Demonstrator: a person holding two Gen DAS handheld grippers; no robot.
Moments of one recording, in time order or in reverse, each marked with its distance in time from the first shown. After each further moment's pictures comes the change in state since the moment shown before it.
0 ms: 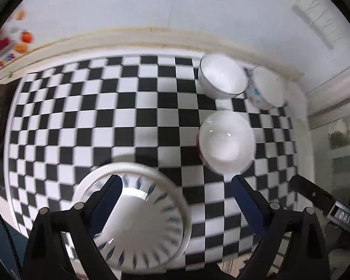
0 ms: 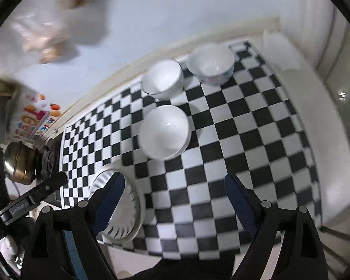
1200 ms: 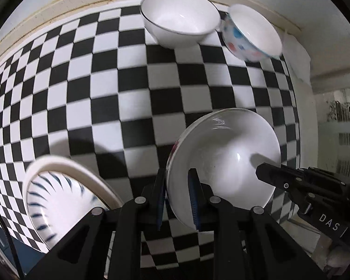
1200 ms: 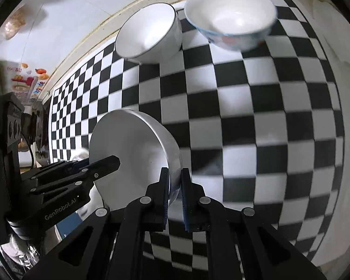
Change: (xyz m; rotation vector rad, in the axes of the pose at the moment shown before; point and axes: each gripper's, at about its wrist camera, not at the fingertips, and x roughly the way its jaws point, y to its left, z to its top) left arm 0.075 -0.080 -0.018 0.080 0.227 -0.034; right arm 0.089 -0.023 0.033 -0.123 0.303 0.039
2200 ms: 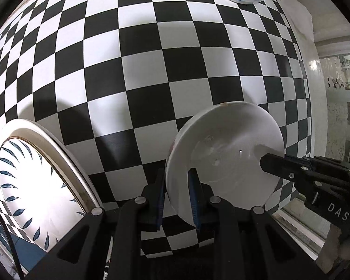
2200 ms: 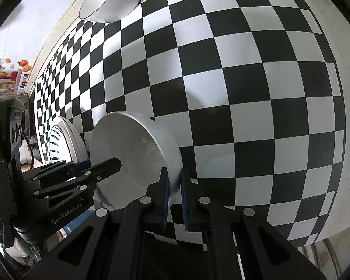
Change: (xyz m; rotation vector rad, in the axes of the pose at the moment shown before) left arm 0.056 -0.029 -0.033 0.039 0.160 0.009; right arm 0.025 -0.051 -0.047 0.090 0.136 -0.033
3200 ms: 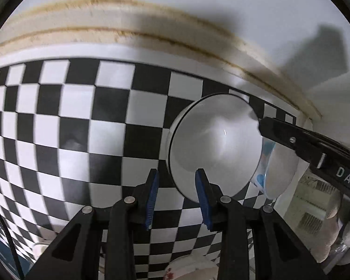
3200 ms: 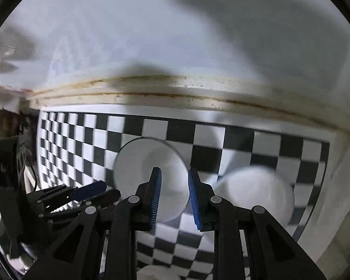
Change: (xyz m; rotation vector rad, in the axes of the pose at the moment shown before) left arm -0.069 0.099 0.211 -0.315 -0.082 -0.180; right arm -0.055 0.137 0.308 -0.277 -0.041 -0.124
